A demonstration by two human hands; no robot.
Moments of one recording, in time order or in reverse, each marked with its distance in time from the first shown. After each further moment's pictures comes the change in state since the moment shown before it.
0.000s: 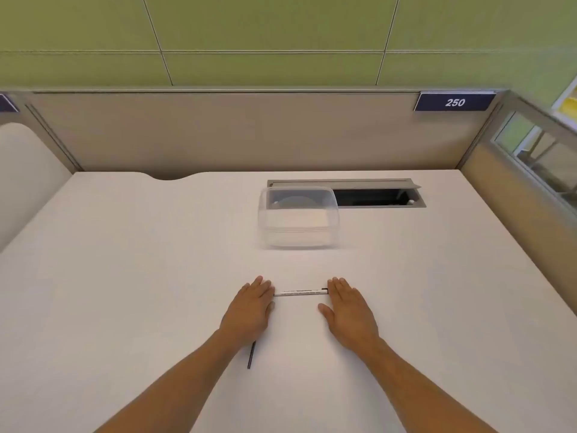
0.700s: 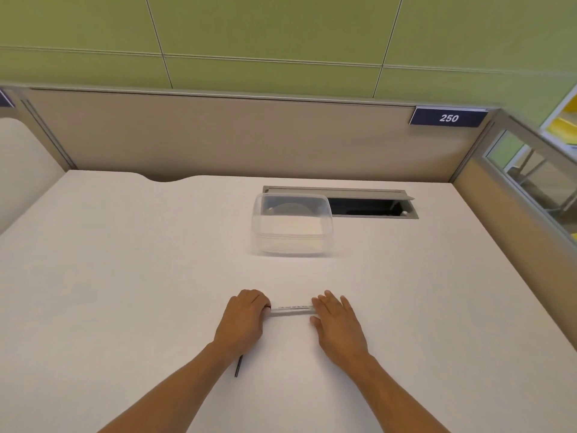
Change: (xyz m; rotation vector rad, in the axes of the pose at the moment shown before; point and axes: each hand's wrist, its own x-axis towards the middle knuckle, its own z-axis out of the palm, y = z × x) left_hand -0.005 0.018 -0.004 -0.225 0.268 -0.049; right_hand -0.013 -0.008 -0.007 0.000 0.178 -0.154
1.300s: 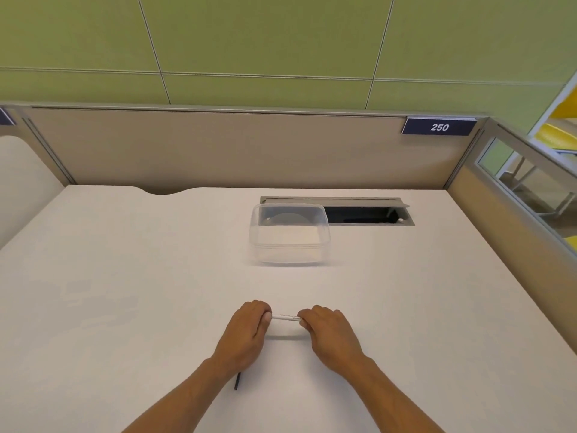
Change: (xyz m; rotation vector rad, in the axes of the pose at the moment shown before) left_hand -0.007 0.015 -0.012 -0.273 0.020 0.008; right_hand 0.010 -0.020 -0.029 0.130 0.026 -0.131
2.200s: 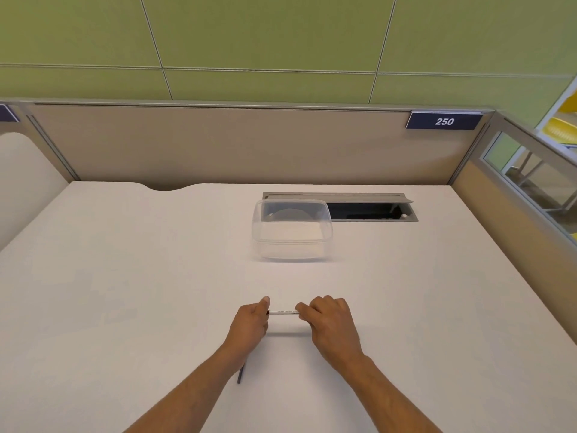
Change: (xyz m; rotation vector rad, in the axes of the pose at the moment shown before) left_hand 0.012 0.024 -0.003 -0.630 -0.031 -0.722; right_hand -0.001 -0.013 -0.010 -0.033 0.135 -0.004
